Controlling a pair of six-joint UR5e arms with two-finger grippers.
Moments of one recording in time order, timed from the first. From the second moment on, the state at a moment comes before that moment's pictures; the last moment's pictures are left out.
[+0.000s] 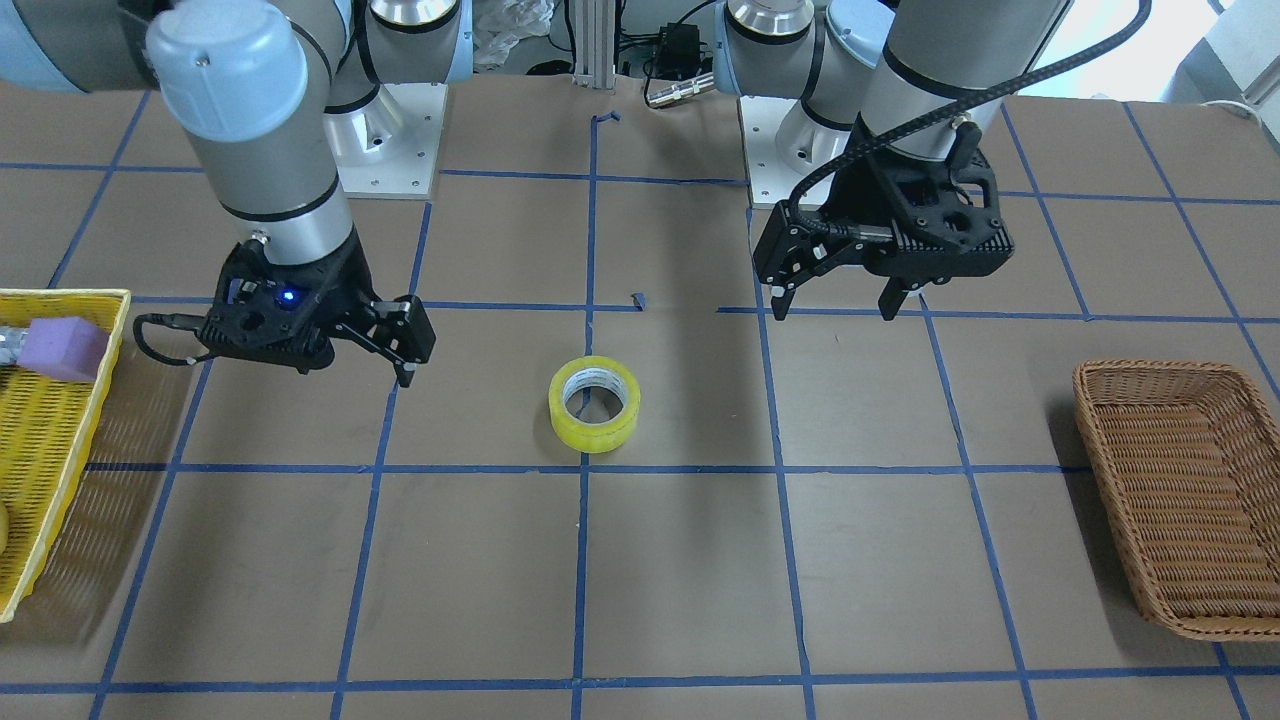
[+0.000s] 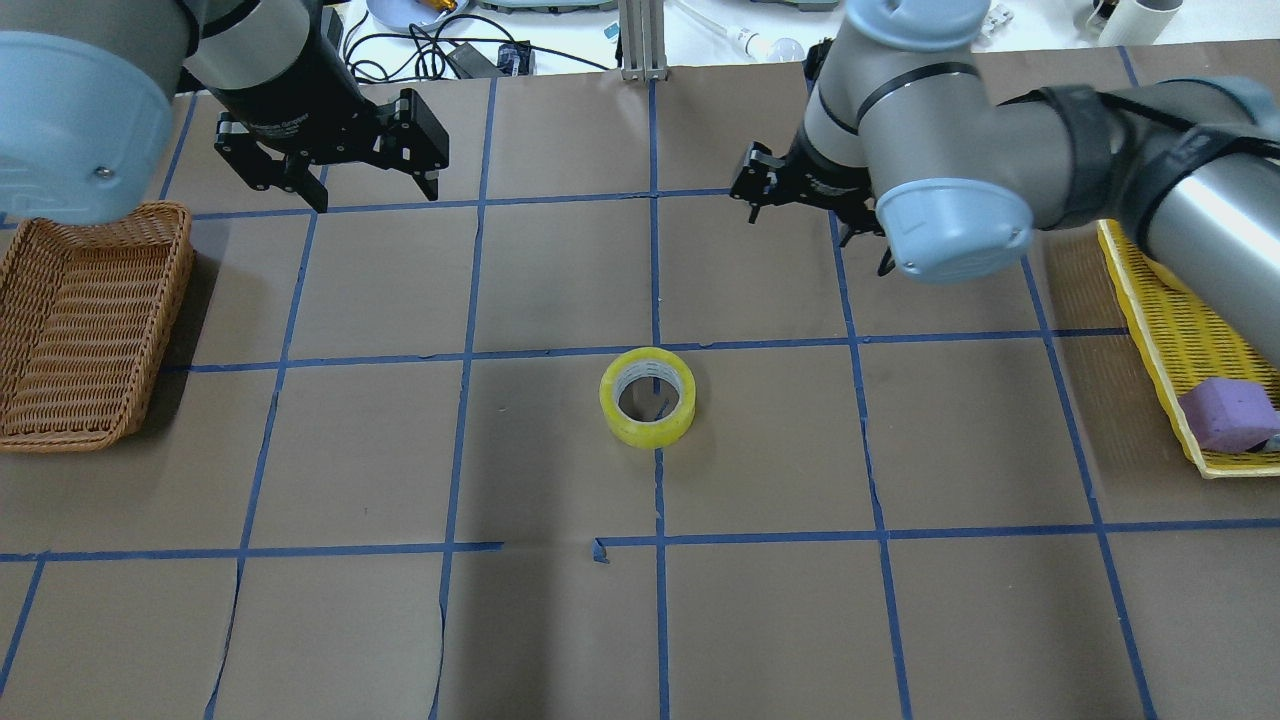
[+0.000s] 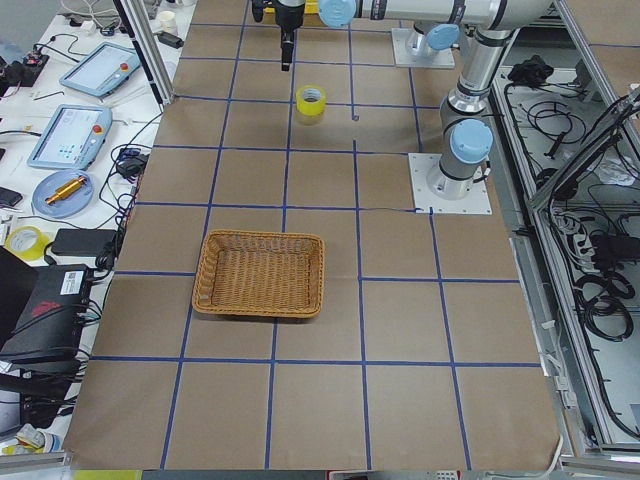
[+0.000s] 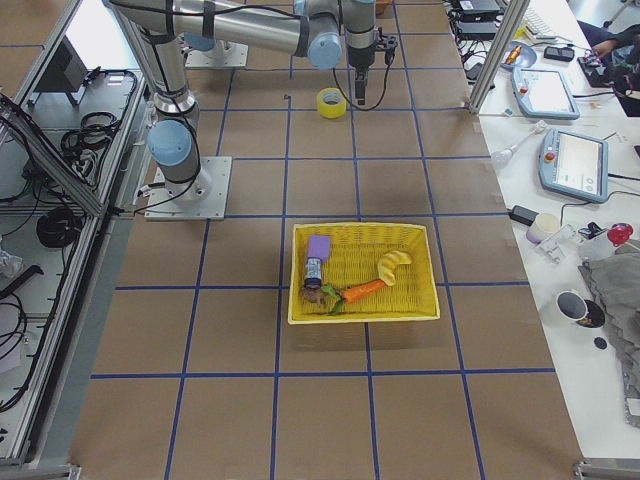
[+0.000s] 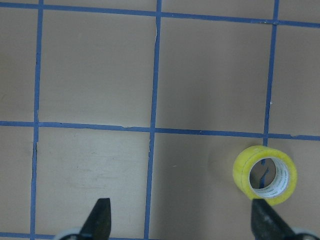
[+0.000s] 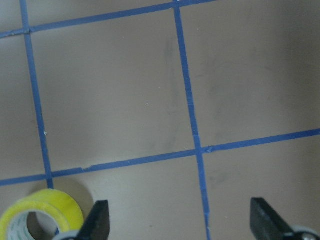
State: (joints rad) left arm -1.64 -1.64 -1.53 -1.40 1.54 -0.12; right arm 1.65 -1.47 1.70 -1.91 -1.62 0.19
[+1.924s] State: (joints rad) left arm -1.86 -1.94 -1.90 -0.86 1.42 -0.20; right arm 1.55 -1.58 1.63 -1.60 -1.54 0.03
